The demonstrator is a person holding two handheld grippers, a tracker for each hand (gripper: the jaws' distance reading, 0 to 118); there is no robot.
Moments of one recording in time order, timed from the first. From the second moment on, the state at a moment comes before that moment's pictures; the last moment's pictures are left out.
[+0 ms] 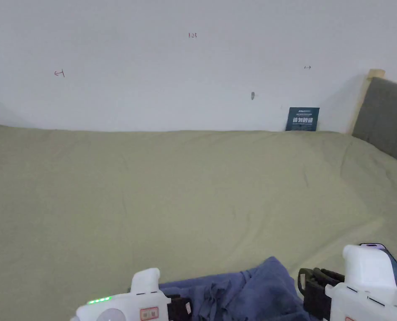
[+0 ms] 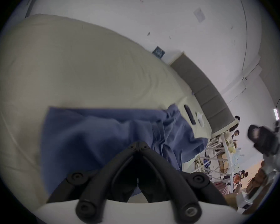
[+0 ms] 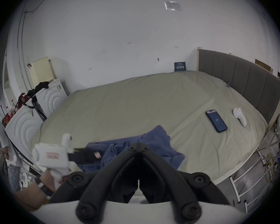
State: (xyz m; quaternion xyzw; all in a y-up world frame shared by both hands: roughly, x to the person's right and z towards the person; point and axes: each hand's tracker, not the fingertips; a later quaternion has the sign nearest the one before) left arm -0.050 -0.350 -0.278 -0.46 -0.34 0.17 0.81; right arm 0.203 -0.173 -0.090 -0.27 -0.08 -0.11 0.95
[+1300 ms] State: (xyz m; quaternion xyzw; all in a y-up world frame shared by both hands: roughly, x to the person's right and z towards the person) left arm -0.154 -0.379 -0.281 -0.49 -0.32 0.39 0.71; right arm 0.184 -0.151 -0.106 -0.24 -0.03 -0.12 0.96
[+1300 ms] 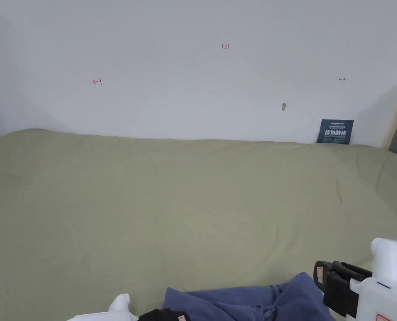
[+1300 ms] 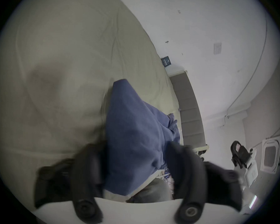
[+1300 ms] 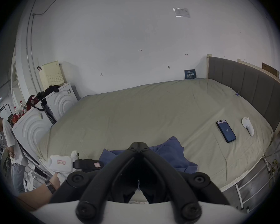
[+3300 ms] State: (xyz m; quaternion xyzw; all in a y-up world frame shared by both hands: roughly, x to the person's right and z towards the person) left arm -0.117 -0.349 -0.281 -0.42 -0.35 0.16 0.82; right arm 0.185 -0.174 -0.105 -0.27 -0.02 -0.12 0.95
